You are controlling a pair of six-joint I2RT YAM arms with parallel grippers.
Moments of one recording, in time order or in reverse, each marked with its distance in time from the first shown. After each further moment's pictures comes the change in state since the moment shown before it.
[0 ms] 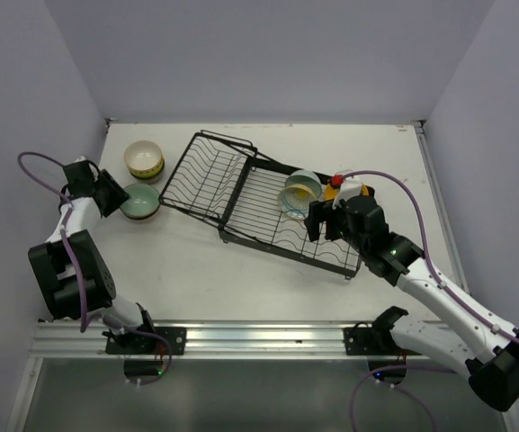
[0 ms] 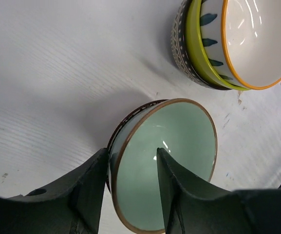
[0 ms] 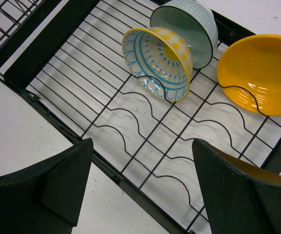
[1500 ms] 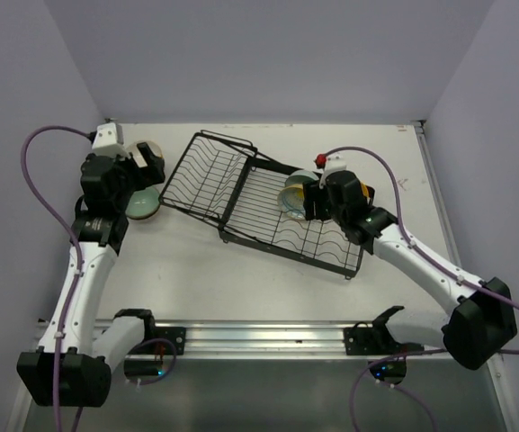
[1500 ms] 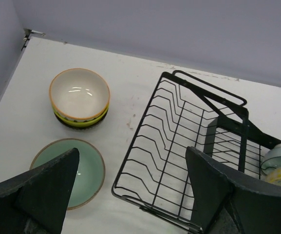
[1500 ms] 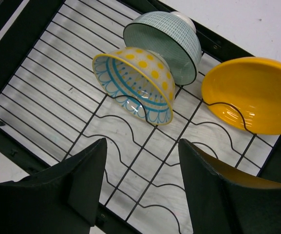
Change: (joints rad) left arm -0.394 -0.555 -0.013 0.047 -0.190 0.169; right arm -0.060 0.288 0.148 0.036 0.039 -0.027
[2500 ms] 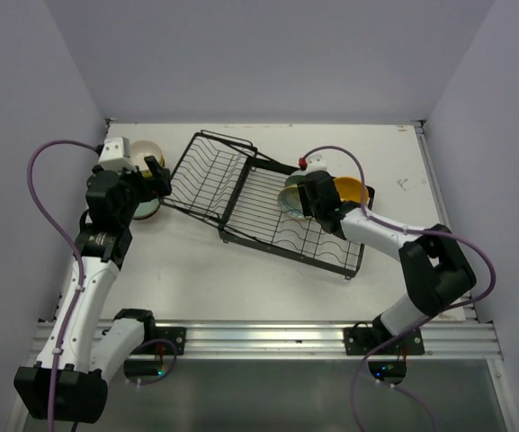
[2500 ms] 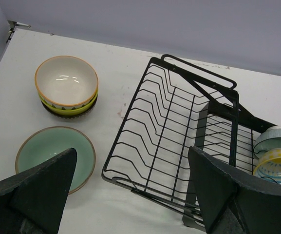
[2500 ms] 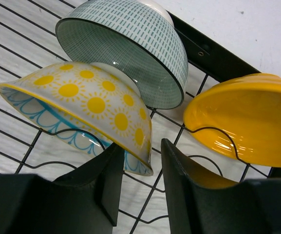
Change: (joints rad) left arm -0.068 -0.104 -0.102 0.014 -0.007 -0.004; right arm -0.013 0.366 0.007 0.256 0.183 -0.098
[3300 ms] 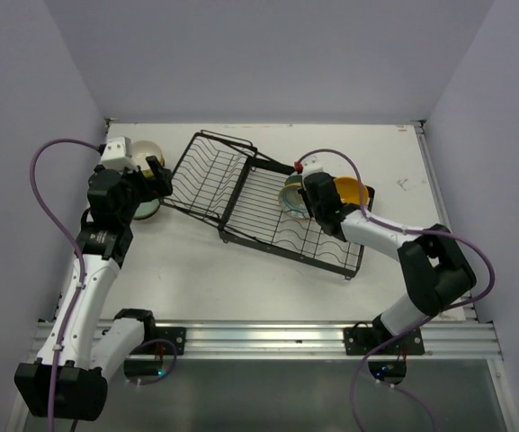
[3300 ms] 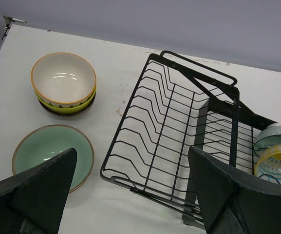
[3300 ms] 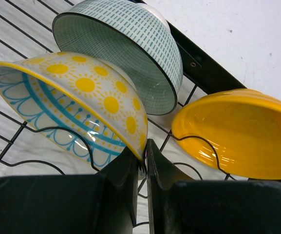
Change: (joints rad) left arm 0.000 0.016 0.000 0.000 0.008 0.000; right arm -0.004 0.005 -0.028 0.070 -0.001 -0.138
